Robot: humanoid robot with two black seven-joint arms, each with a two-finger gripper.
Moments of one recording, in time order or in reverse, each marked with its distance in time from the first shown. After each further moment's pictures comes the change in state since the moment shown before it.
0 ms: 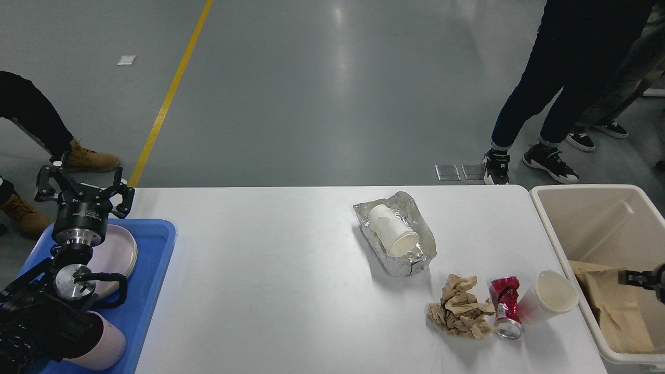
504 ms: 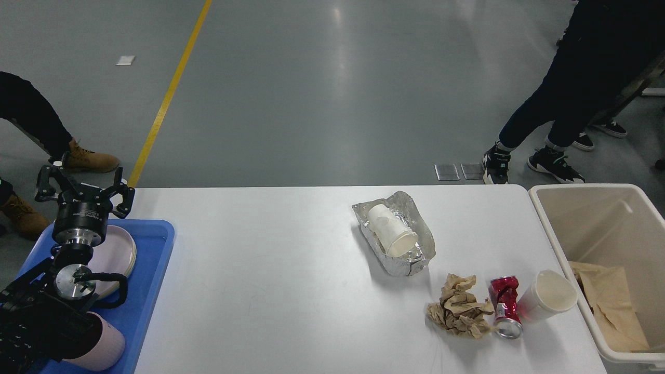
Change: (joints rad) left arm 0.000 0.000 0.000 0.000 0.000 0.000 0.000; right arm 0.731 -0.193 -0.221 0.180 0.000 0.372 0.002
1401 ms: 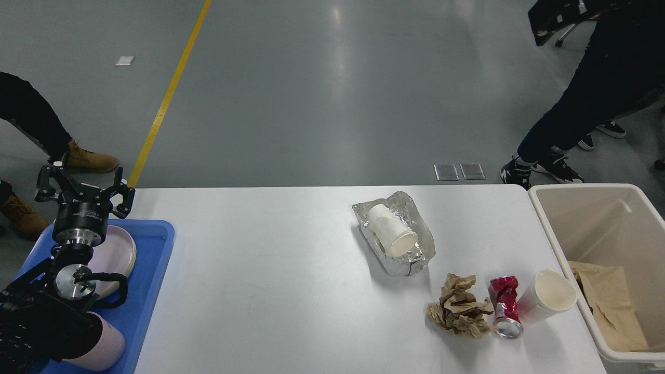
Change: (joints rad) left arm 0.000 0.000 0.000 0.000 0.000 0.000 0.000; right arm 0.763 0.373 0.101 0.367 0.089 0.439 0.005
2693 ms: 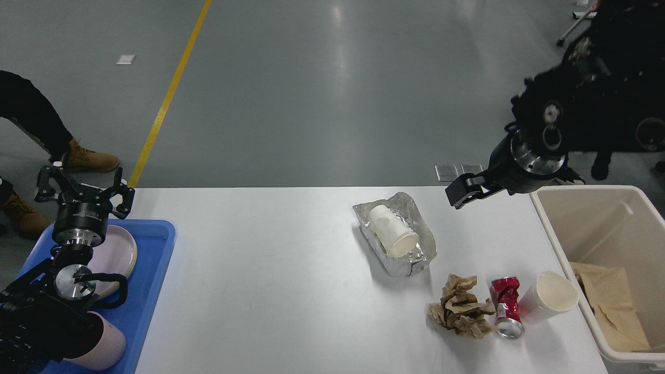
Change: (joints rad) left arm 0.000 0.000 0.000 0.000 0.000 0.000 0.000; right arm -0.332 0.077 -0.033 0.481 0.056 -0.587 -0.008
